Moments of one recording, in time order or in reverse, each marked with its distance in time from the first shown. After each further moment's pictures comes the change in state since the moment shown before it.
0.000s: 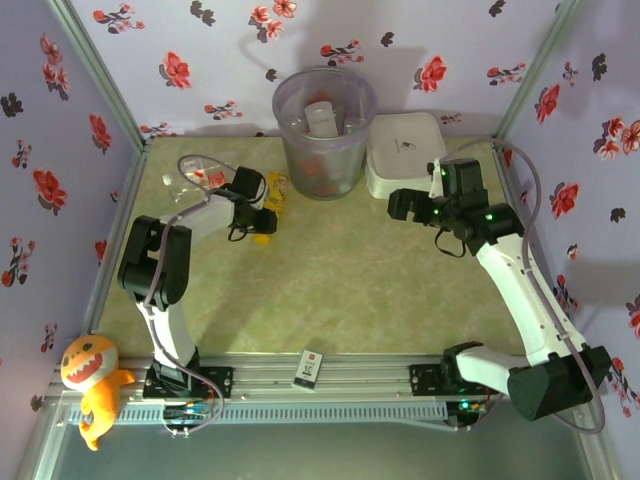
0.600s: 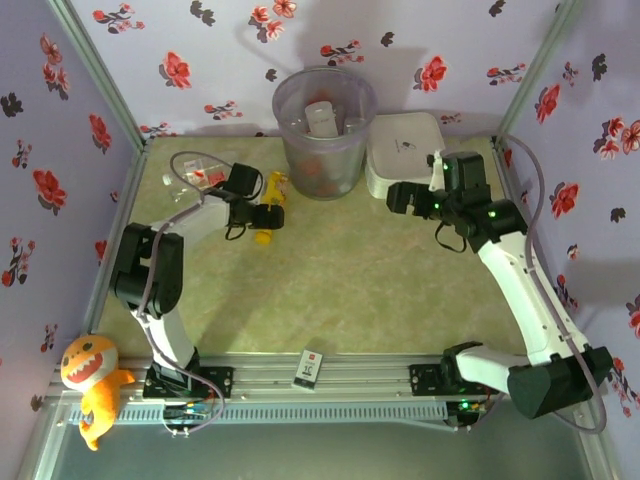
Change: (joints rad) left arm 0.000 -0.063 -0.015 0.014 -0.002 -0.019; right arm 0.005 0.003 0.038 0.003 -0.006 -0.013
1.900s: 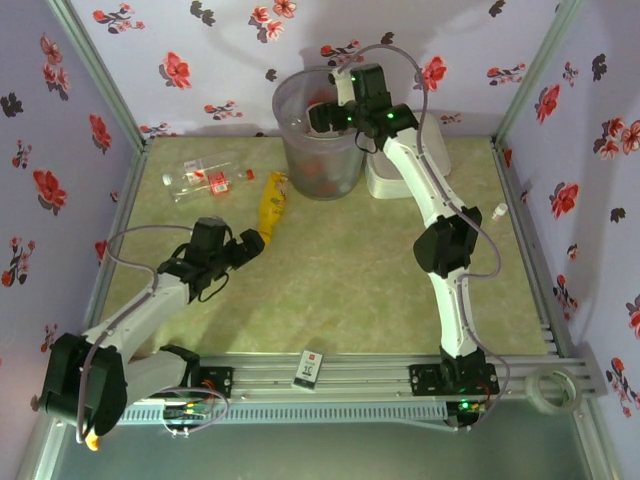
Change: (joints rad) left arm -0.031 -0.692 -0.608 0.177 -0.045 -0.592; right arm 0.159 1.096 1.237 0.086 -0.071 -0.288
